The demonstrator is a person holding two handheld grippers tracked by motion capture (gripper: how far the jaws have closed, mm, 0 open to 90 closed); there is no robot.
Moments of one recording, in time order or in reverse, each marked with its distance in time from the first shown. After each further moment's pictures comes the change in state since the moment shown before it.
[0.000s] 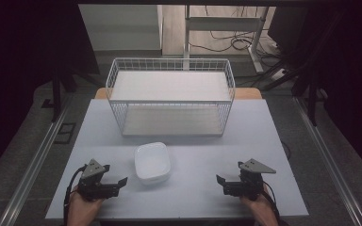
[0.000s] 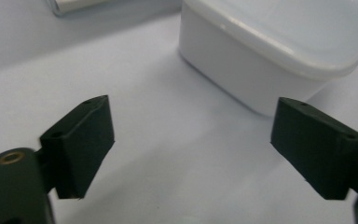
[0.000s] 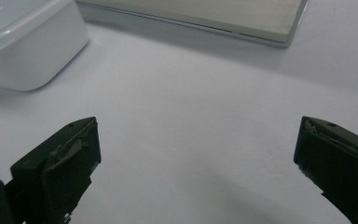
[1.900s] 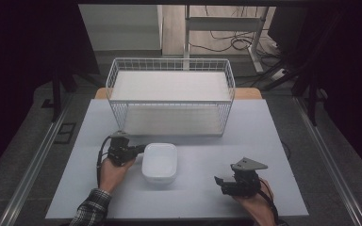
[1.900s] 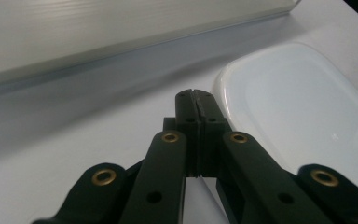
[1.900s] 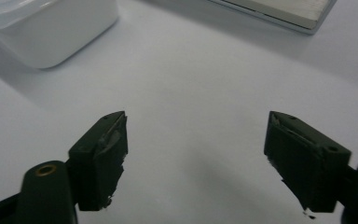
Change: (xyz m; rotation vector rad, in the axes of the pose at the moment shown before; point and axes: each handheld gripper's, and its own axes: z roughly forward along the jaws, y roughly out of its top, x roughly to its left) left arm 0.011 0.089 0.090 0.021 -0.197 -0.154; right arm 0.013 0.014 -0.002 0.135 0.024 -0.106
